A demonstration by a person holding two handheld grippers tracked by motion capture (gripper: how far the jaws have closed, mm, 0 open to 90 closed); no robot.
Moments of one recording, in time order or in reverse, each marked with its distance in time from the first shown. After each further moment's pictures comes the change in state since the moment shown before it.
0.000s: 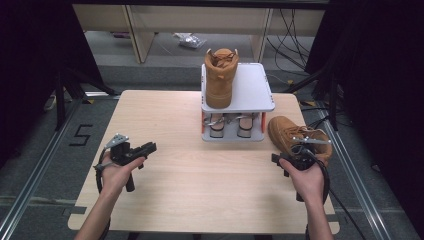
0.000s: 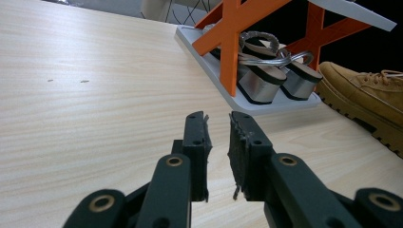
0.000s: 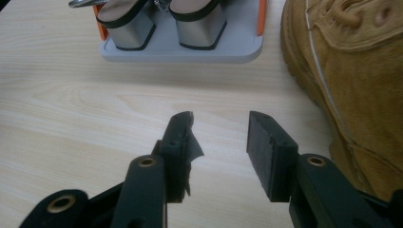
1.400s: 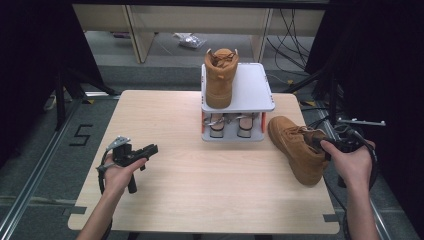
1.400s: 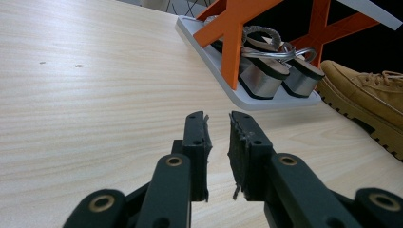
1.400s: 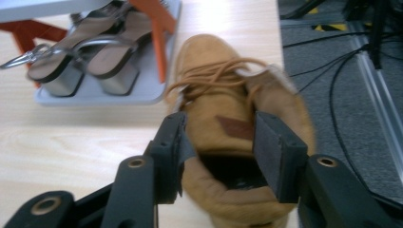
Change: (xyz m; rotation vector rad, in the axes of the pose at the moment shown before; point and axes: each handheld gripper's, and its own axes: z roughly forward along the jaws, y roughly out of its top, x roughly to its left) left arm 0.003 -0.008 0.007 0.010 -0.012 -0.043; right arm -0.066 0.048 -0.071 -0.045 -0.156 0.011
